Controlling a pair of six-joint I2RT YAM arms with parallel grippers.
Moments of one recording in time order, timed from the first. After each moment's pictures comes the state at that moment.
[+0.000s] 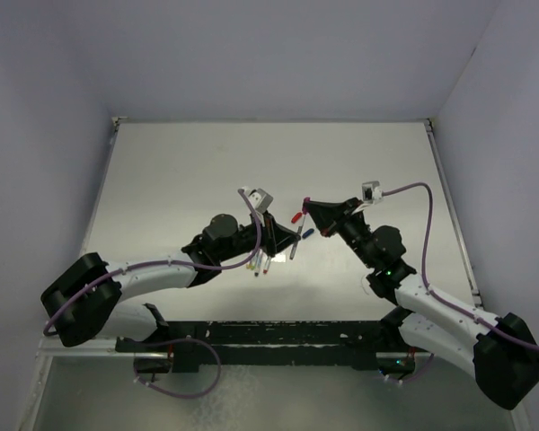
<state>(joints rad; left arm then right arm) -0.89 1.34 0.57 0.68 0.22 -0.55 0.61 0.91 0.33 0.74 -0.02 0.62</state>
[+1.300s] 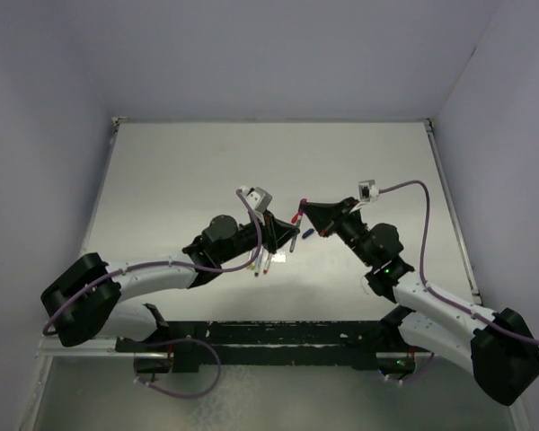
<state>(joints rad) -0.90 1.34 0.57 0.74 0.11 -0.48 0.61 0.95 0.34 0.74 -0.08 0.67</state>
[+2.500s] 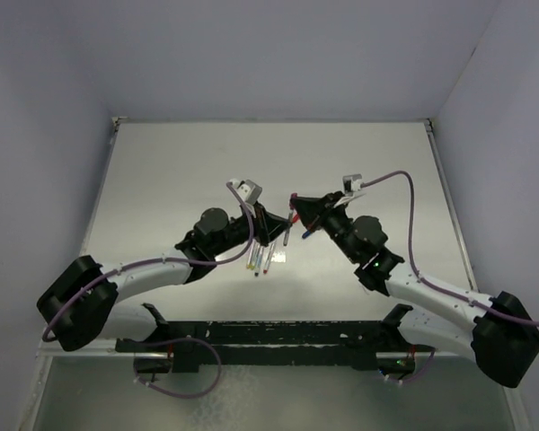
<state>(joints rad) -0.80 1.32 0.58 0.71 0.20 -0.50 0.75 1.03 0.45 0.67 0.14 0.57</state>
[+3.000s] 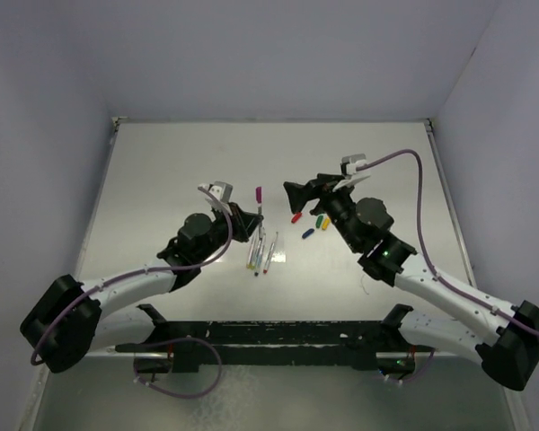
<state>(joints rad) -0.73 1.17 0.44 0.62 -0.01 -0.54 0.79 0.99 0.72 0.33 0.30 0.31</state>
